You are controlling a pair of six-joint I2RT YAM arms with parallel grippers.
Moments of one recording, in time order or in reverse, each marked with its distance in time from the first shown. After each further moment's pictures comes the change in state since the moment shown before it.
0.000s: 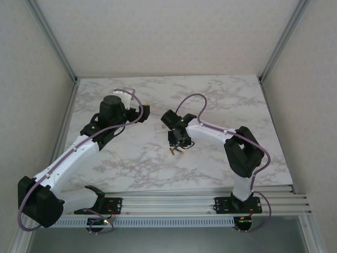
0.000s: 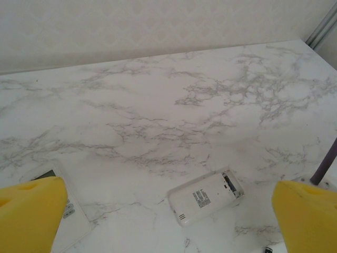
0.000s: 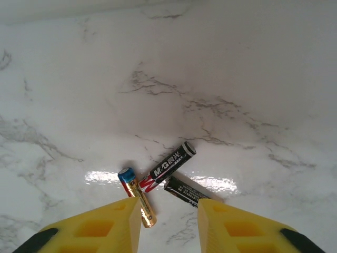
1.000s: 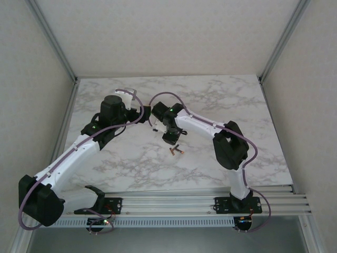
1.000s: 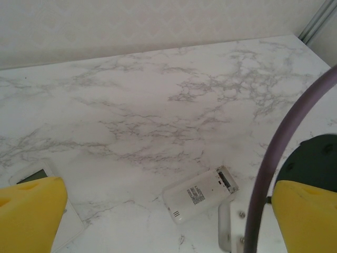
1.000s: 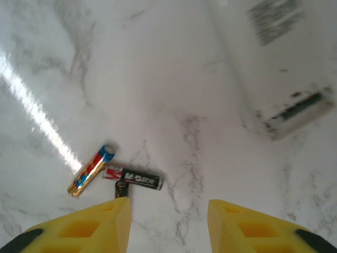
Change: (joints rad) left arm 0.000 0.010 0.000 0.000 0.031 -0.002; right arm 0.021 0.197 0.336 -0.256 0.053 -1.206
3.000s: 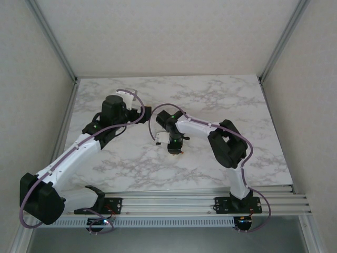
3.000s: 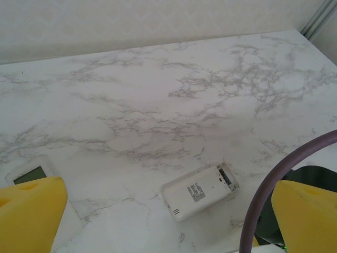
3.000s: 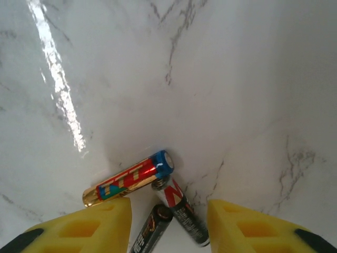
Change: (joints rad) left arm 0.000 0.018 0.000 0.000 0.003 -0.002; right arm -0.021 0.021 -0.166 0.118 -0.131 -0.283
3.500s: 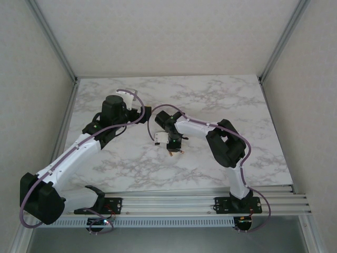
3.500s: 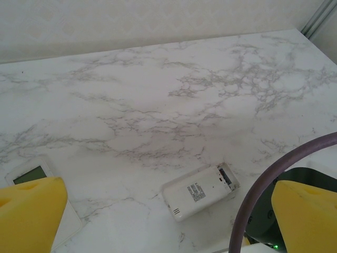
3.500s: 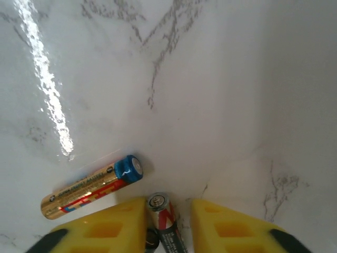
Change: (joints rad) left arm 0.000 0.001 0.000 0.000 0.000 0.000; right arm 0.000 0.020 -0.002 0.048 0.020 -0.030
